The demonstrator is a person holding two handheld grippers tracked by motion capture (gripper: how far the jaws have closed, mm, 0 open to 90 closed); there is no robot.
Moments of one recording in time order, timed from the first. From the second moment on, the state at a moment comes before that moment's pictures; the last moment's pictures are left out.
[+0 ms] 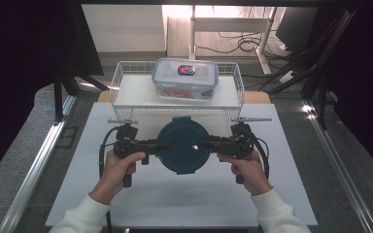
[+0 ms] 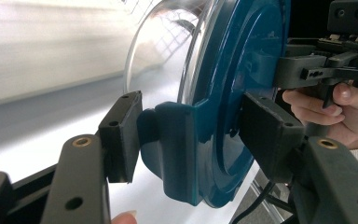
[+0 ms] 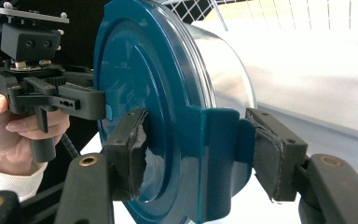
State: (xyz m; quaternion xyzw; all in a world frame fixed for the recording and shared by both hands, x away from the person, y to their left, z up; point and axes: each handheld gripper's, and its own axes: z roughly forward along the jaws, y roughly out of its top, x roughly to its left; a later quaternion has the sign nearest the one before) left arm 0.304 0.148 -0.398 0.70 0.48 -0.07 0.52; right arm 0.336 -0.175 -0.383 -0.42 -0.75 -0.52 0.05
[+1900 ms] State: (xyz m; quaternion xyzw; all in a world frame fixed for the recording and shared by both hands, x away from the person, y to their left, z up) left arm 0.379 0.160 -0.260 0.71 0.43 -0.04 0.55; right arm 0.390 -0.170 -0.258 -0.40 -0.72 -0.56 0.02
